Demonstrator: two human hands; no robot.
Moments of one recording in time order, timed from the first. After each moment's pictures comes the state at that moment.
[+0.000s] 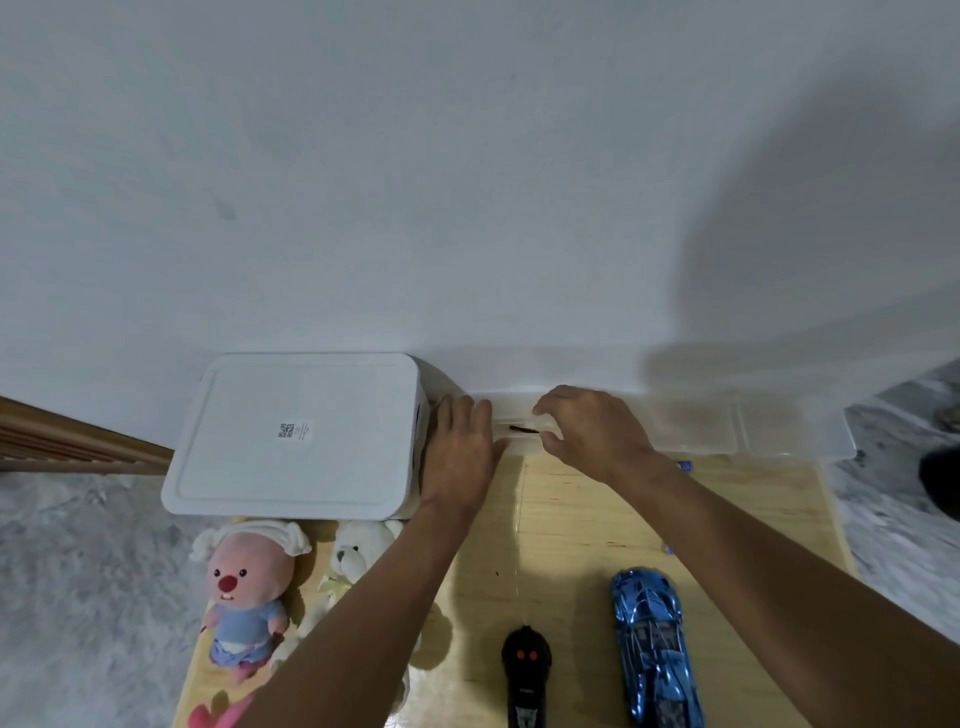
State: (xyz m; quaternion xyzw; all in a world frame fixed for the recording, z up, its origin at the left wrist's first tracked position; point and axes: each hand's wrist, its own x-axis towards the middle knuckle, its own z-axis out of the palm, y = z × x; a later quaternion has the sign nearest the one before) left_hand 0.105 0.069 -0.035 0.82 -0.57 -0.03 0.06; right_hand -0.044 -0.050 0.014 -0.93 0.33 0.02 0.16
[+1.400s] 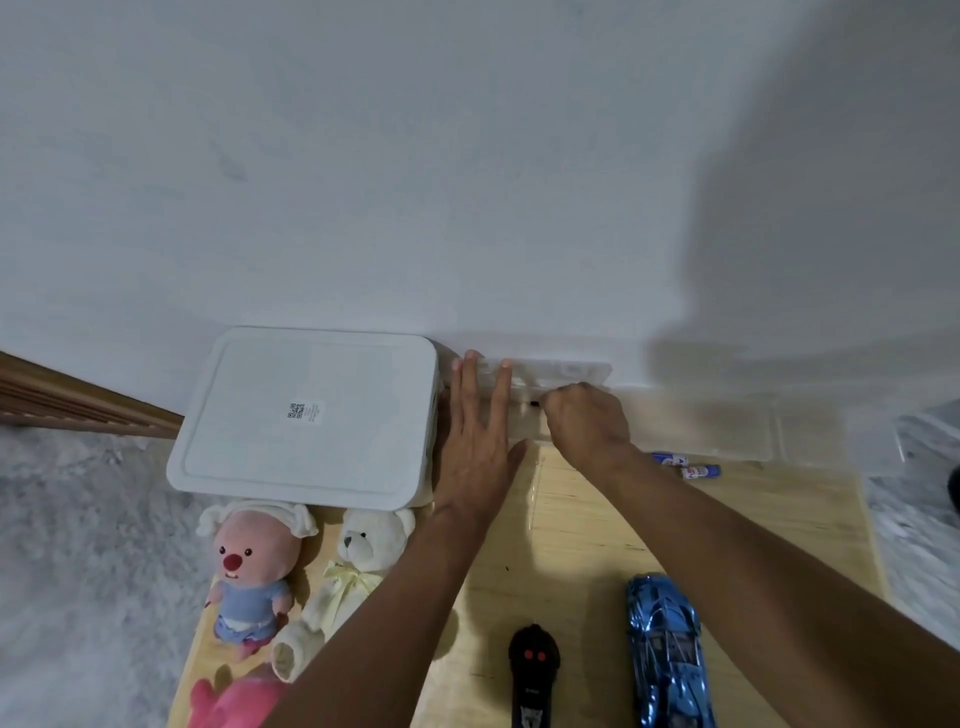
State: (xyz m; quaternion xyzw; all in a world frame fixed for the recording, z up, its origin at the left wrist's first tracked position) left_hand 0.097 0.077 -0.039 0.82 -0.53 -0.06 0.19; right_hand -0.003 -0.041 -0.009 -0.92 0.38 0.12 0.07
